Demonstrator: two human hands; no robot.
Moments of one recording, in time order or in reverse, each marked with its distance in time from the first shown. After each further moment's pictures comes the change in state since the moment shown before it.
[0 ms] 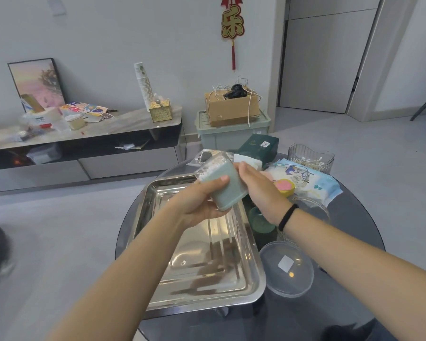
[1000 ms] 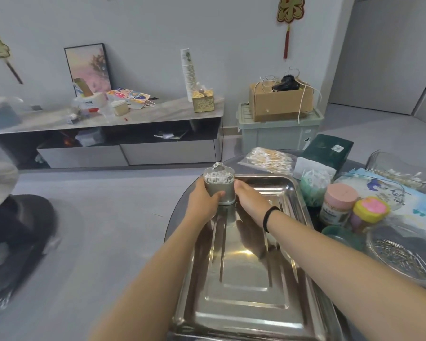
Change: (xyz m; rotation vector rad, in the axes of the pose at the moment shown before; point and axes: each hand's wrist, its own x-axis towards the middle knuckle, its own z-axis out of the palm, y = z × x) left_hand 0.053 -0.015 -0.147 0.816 0.700 0.274; right_hand 0.101 0.067 0.124 -0.172 -0.138 0.232
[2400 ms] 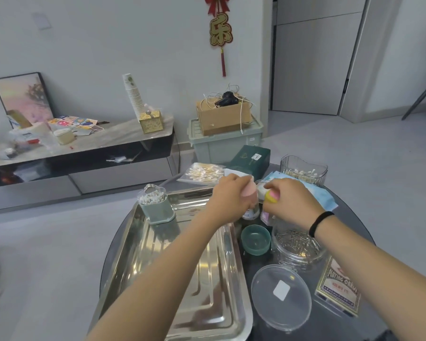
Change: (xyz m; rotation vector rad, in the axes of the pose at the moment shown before) left_hand -0.067 0.158 0.105 0.403 -0.388 0.568; right_hand -0.121 0.008 -0.200 -0.738 0.400 -0.123
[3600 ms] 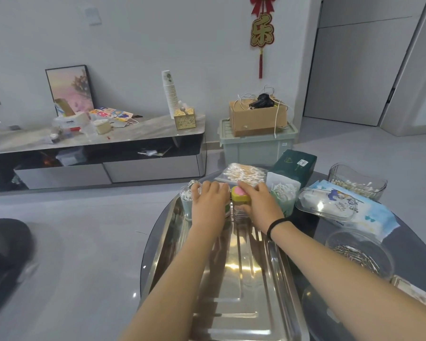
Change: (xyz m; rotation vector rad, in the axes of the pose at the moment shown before) left_hand -0.040 -0.109 -0.029 0.622 0.268 -0.191; right_hand 0.055 -0.082 0.127 0.035 -0.062 -0.137
